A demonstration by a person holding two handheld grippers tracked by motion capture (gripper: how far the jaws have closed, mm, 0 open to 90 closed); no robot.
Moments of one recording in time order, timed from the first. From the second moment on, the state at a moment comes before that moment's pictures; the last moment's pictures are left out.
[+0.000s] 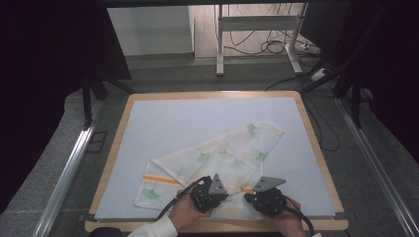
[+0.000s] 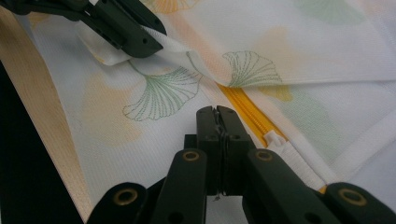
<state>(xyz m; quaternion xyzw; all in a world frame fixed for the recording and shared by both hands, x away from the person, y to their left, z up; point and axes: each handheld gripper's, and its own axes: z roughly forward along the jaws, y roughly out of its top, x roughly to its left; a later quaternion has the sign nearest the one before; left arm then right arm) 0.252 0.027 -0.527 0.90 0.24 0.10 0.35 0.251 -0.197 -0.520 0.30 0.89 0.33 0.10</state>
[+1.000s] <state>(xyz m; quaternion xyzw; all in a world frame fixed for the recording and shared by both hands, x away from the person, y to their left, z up) 0.277 0.073 -0.497 0.86 0.29 0.14 0.40 0.254 -0.200 -0.521 0.30 0.89 0.33 0.10</state>
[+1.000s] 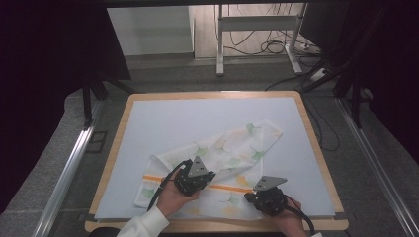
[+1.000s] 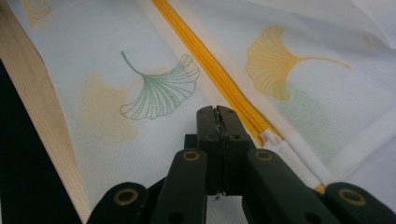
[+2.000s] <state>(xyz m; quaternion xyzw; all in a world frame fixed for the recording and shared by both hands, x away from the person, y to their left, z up) 0.319 0.121 -0.484 0.82 0.34 0.18 0.42 0.255 -0.201 -0.521 0.30 0.89 0.33 0.09</state>
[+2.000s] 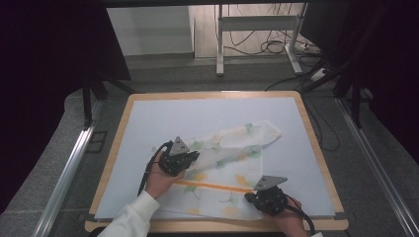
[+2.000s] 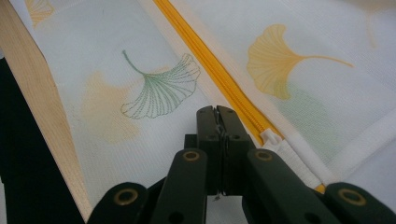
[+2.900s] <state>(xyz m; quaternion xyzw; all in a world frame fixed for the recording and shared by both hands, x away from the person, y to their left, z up) 0.373 0.176 -0.491 0.78 0.42 0.18 0.43 0.257 -0.203 -0.521 0.30 0.89 0.34 0.08</state>
